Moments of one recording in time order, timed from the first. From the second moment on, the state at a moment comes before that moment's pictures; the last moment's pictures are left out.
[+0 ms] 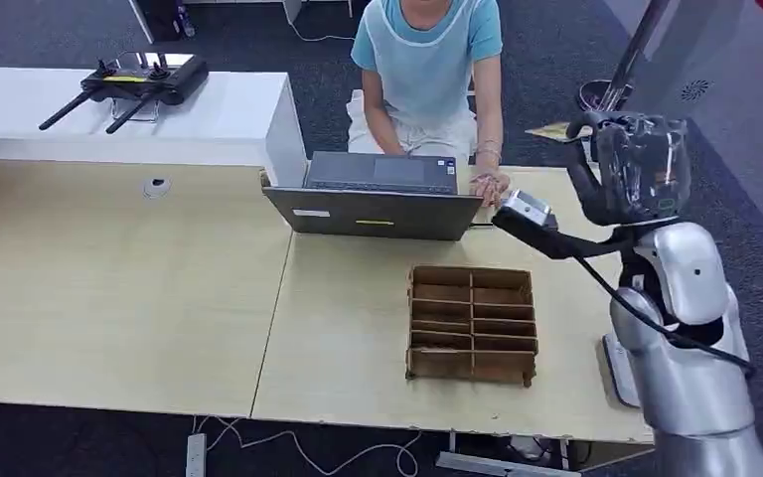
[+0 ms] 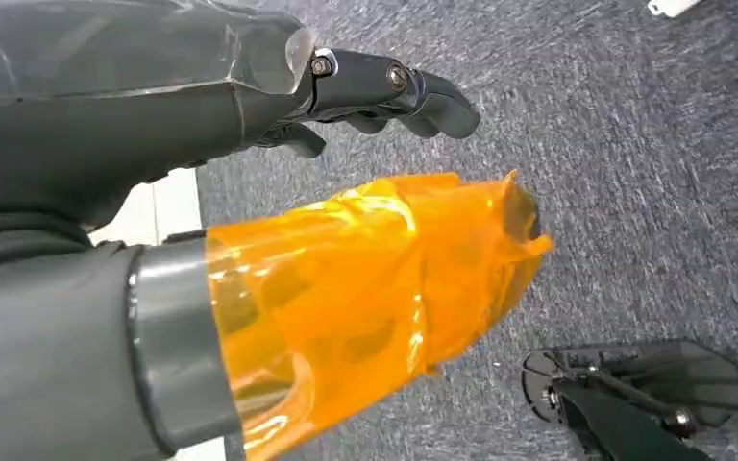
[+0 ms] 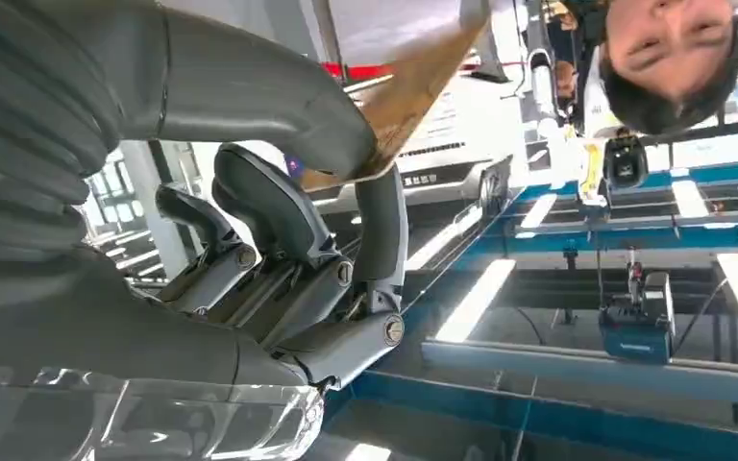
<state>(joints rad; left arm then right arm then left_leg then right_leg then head) -0.13 -0.07 -1.52 -0.03 1.26 0.32 -0.05 -0.55 -0.26 0.18 -1.61 1.32 -0.08 -0.15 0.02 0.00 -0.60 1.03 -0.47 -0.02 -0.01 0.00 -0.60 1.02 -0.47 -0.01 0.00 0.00</state>
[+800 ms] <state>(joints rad) -0.15 -0.06 -1.52 -0.03 1.16 0.30 -0.04 -0.91 -0.09 0.29 -1.15 1.30 -0.01 -0.08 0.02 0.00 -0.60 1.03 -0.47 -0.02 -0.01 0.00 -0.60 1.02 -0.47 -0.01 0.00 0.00</state>
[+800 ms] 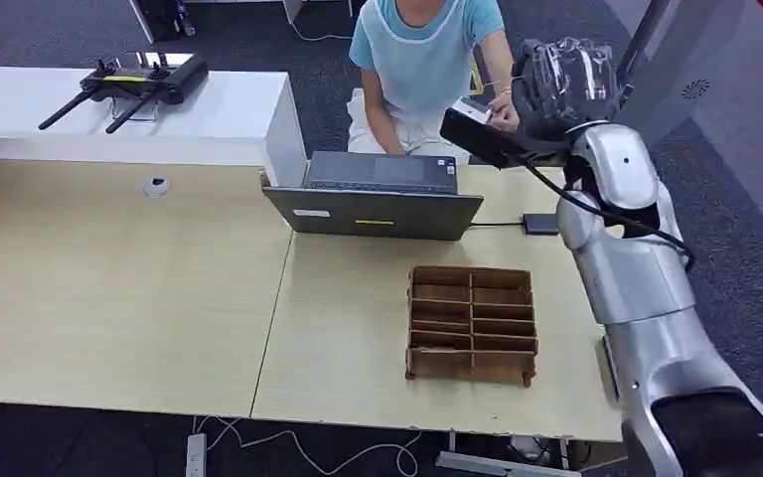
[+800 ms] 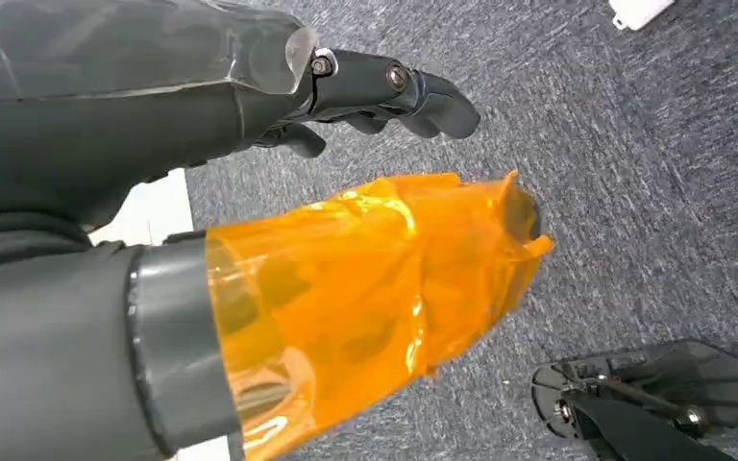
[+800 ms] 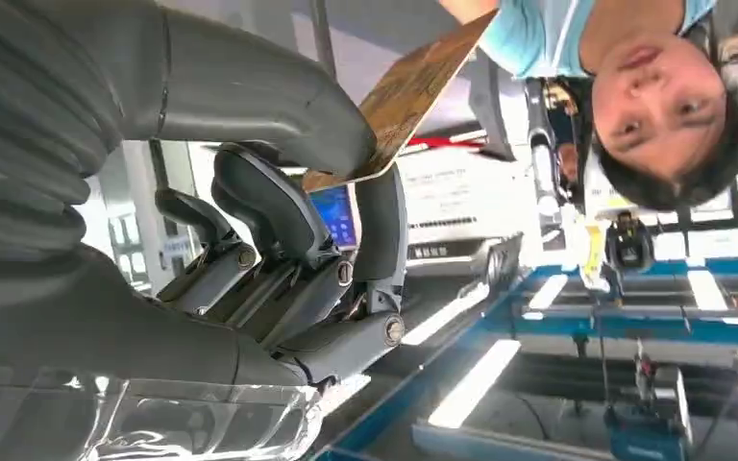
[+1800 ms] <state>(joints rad) -0.15 -0.05 -1.52 -0.03 1.11 0.29 -0.02 -1.08 -0.01 0.30 -0.69 1.35 0.01 -0.01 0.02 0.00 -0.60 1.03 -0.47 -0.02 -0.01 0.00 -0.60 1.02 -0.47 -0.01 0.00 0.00</state>
